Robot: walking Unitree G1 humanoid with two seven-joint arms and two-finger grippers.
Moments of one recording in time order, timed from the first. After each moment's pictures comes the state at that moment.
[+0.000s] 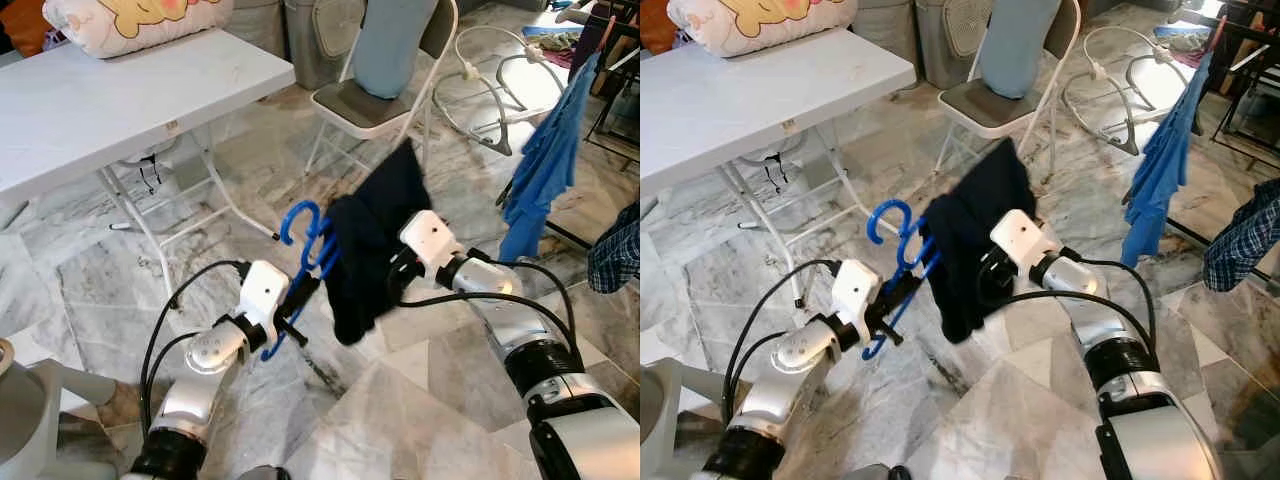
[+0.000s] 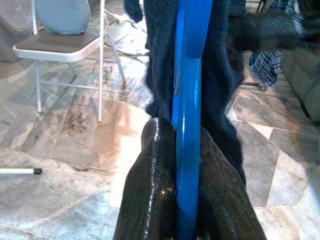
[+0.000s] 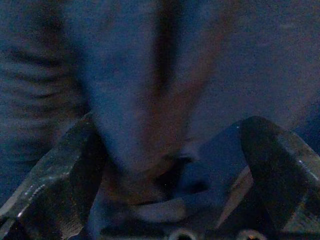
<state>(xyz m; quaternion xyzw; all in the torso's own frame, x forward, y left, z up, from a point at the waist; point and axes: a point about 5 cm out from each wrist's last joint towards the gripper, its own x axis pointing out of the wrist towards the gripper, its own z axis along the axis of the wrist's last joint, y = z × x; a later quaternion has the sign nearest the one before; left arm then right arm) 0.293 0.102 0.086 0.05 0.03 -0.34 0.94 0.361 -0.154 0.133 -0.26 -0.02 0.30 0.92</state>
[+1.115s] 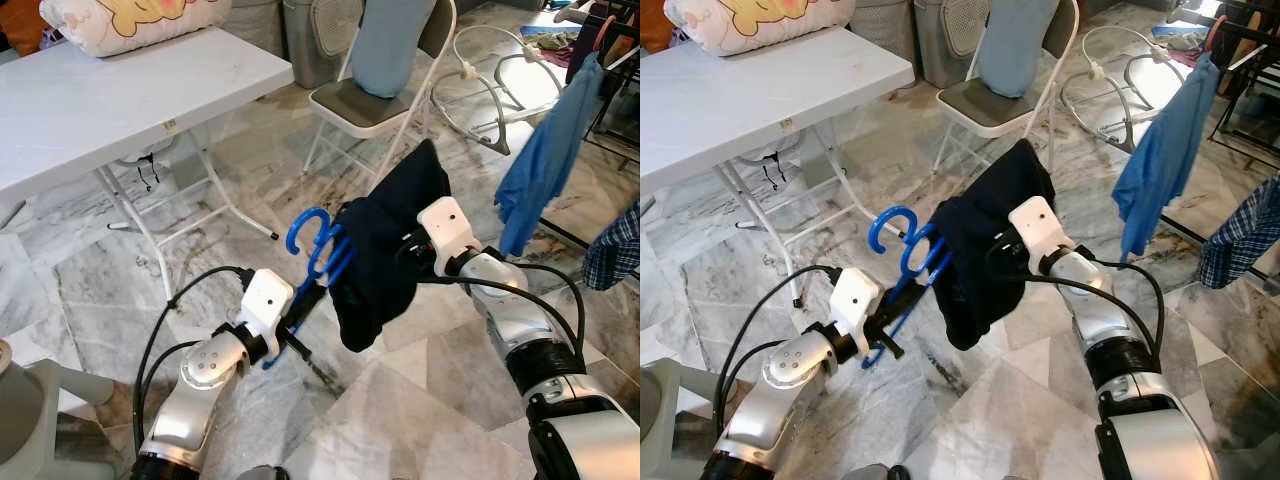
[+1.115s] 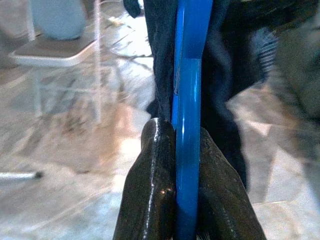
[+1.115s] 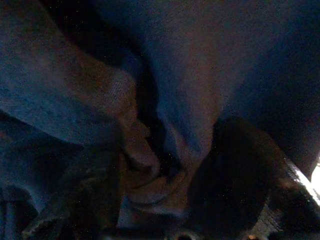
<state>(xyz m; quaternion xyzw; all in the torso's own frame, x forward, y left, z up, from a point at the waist) 0.278 0.101 0.094 0.06 0.03 -0.34 0.94 0.367 -0.167 0.135 -0.22 0.01 0.21 0.95</state>
